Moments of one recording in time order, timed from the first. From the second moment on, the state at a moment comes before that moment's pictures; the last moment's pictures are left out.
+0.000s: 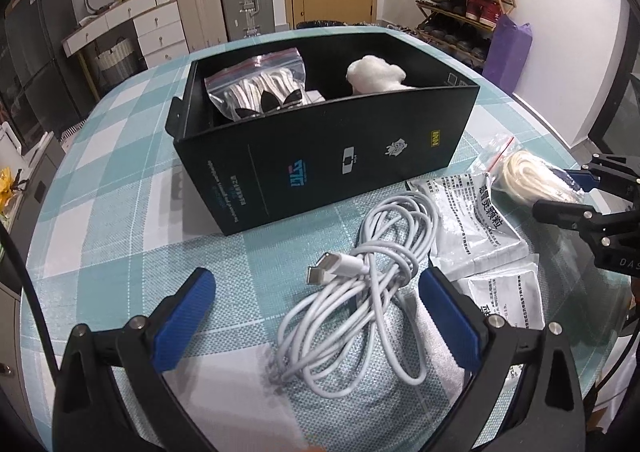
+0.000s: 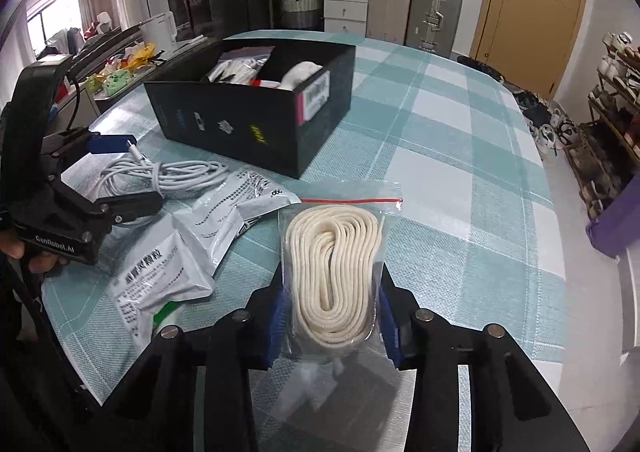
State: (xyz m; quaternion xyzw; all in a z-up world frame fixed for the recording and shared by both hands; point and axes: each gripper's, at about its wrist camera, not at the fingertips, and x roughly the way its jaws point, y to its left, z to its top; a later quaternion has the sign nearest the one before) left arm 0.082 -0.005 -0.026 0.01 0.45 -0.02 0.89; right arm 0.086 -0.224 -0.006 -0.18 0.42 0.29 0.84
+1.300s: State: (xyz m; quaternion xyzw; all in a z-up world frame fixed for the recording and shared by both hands) left arm 0.044 -0.007 0.001 -0.01 0.40 -0.11 0.91; right arm 0.069 -0.220 0.024 -0.15 0.37 0.32 0.86
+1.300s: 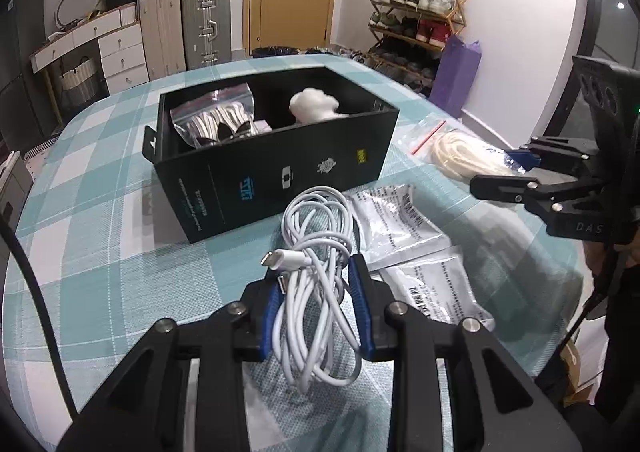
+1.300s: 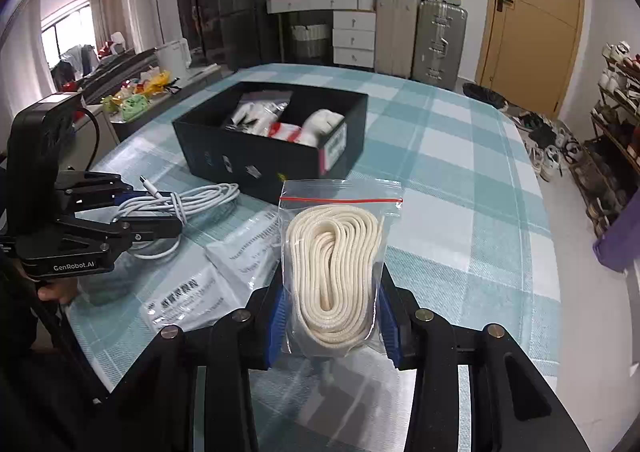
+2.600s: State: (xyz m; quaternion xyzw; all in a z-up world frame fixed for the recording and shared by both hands) left arm 0.079 0.039 0.064 -0.04 0.31 -0.07 0.95; right arm 0.092 -0.156 0.066 -0.13 0.34 0.32 0.88
